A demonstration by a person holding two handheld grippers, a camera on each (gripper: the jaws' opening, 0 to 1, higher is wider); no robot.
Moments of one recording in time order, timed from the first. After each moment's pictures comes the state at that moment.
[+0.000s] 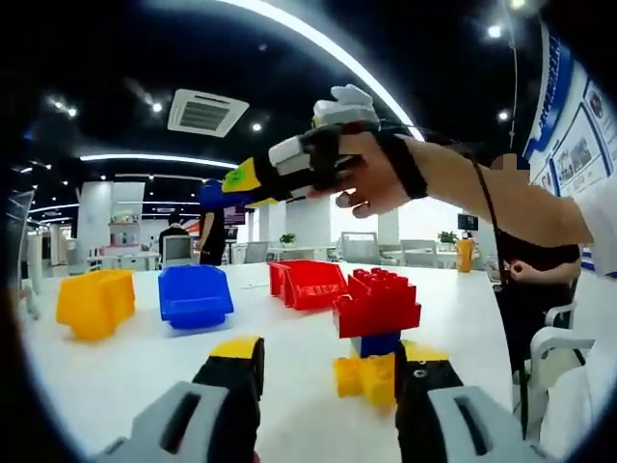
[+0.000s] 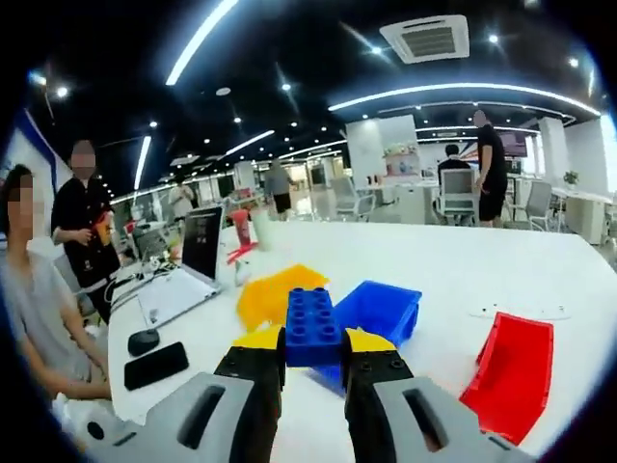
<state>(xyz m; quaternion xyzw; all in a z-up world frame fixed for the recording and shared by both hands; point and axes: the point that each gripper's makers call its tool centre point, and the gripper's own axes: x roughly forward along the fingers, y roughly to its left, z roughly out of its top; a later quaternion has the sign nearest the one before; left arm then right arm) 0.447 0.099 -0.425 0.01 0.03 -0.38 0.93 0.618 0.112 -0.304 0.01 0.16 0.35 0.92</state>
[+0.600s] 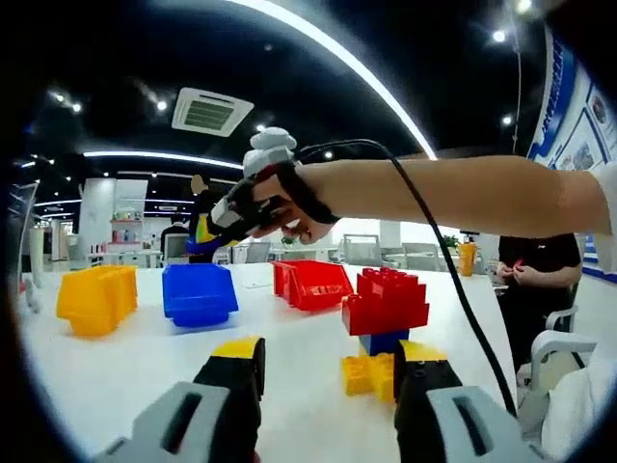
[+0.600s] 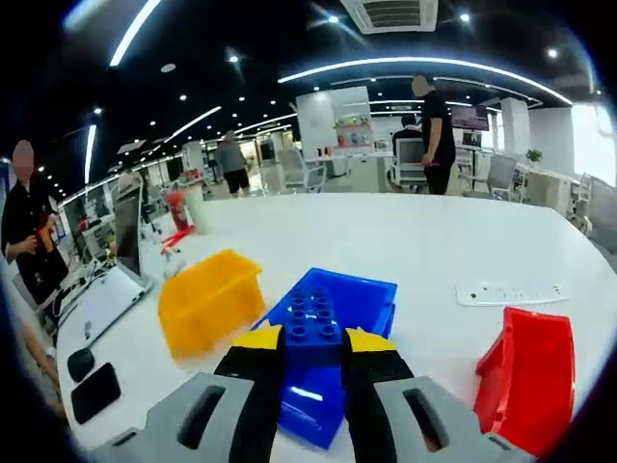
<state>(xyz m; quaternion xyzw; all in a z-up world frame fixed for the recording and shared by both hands) 0.450 0.103 -0.426 0.00 0.03 -0.37 0.93 0.716 0.123 -0.363 0.00 0.22 0.25 0.94</state>
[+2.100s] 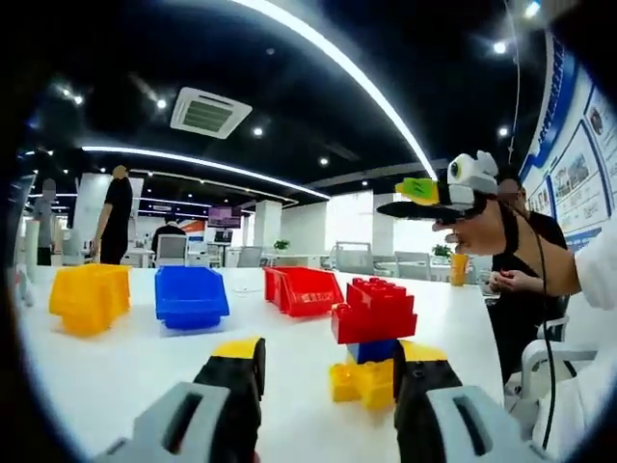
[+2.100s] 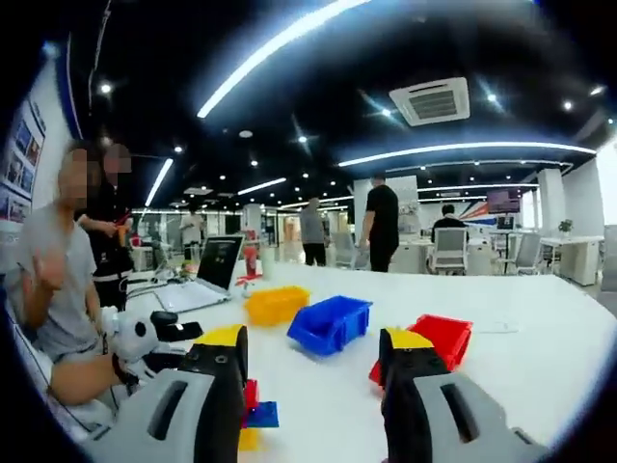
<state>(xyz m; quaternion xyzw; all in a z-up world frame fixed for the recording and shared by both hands) 0.444 0.101 -0.420 -0.02 0.02 -0.39 0.92 0.471 -0.047 -0.295 0.00 0.01 0.37 0.93</state>
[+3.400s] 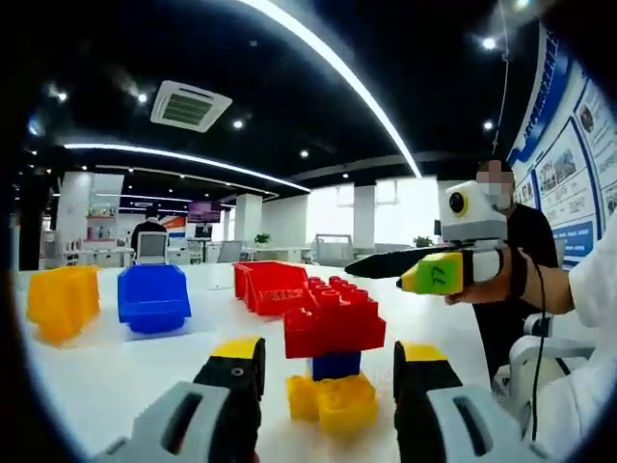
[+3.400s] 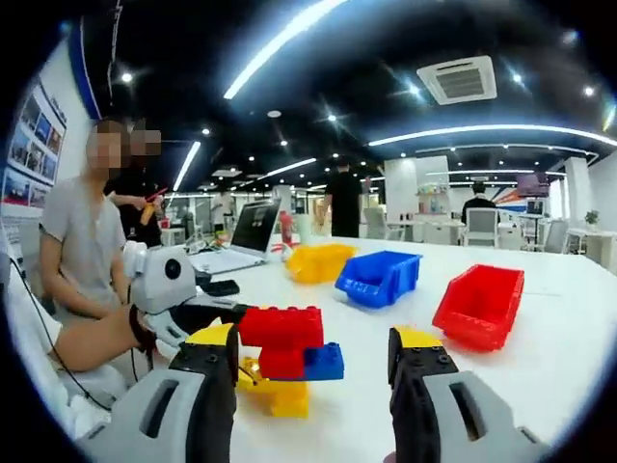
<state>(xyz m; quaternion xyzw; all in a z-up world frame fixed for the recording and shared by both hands) 0.439 0.054 -0.423 0.00 0.03 -0.43 0.90 0.445 0.022 -0.383 -0.03 0.06 0.44 0.90</state>
